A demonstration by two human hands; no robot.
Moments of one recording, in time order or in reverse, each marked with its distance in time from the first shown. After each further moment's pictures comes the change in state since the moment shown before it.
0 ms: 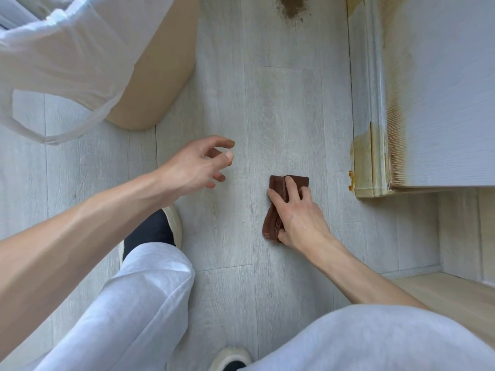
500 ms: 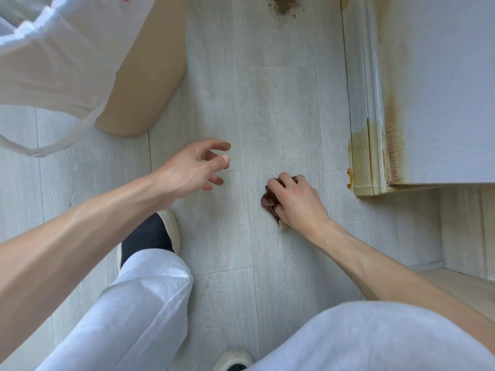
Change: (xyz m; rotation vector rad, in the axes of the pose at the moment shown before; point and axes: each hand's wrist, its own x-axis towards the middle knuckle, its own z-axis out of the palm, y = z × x) left_hand 0.007 0.004 0.002 0.012 -0.016 -0.032; right_hand 0.033 0.021 0.008 0.110 0.287 -0.154
